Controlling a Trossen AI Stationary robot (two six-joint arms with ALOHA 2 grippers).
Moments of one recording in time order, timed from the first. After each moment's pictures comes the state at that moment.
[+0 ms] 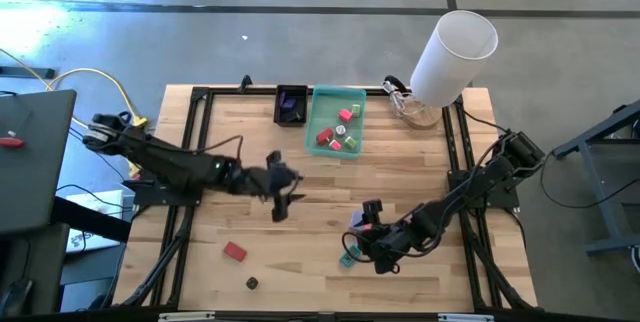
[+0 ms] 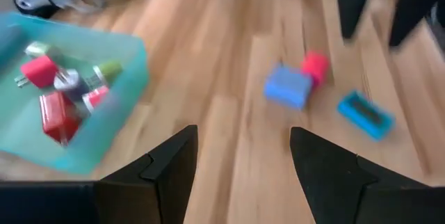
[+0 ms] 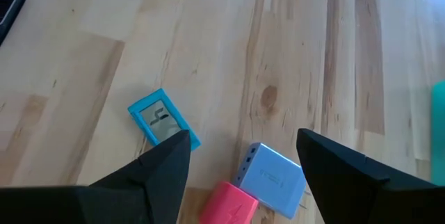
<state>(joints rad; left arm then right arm) -0.28 1.27 0.85 -0.11 -0.38 -0.26 0.59 1.65 1.15 -0.51 0.41 0.24</state>
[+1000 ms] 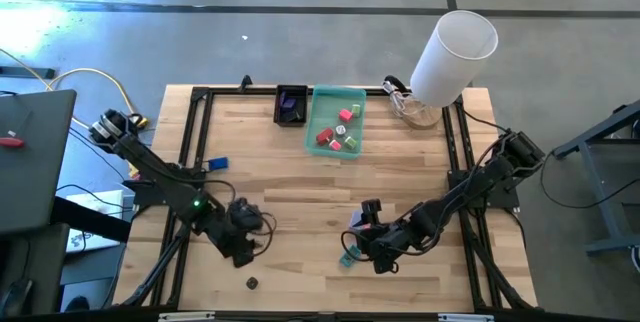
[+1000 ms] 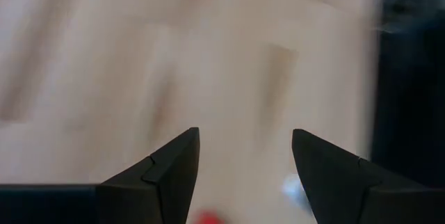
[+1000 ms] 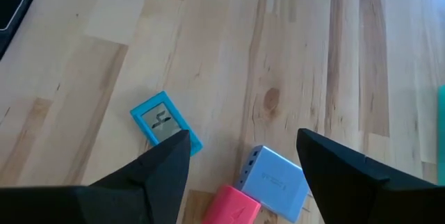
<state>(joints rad) -0.70 1.29 0.85 -0.49 -0.27 -0.94 0.58 1.65 1.15 -0.50 0.39 0.24</state>
